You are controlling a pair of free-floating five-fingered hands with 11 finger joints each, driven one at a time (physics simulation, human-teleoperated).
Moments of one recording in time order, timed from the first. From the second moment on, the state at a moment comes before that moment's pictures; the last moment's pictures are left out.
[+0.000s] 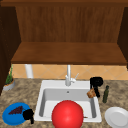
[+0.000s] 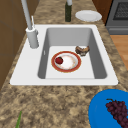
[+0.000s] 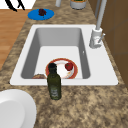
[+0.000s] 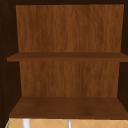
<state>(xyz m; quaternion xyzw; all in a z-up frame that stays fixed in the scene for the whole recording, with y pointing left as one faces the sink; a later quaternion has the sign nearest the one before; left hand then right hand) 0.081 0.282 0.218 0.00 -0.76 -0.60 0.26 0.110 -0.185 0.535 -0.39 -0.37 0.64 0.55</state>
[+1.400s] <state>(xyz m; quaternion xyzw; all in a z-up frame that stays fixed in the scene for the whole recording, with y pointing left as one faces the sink) 0.081 0.282 0.218 0.00 -0.76 -0.60 0.26 0.093 -0.102 0.752 -0.39 -0.37 0.63 0.56</state>
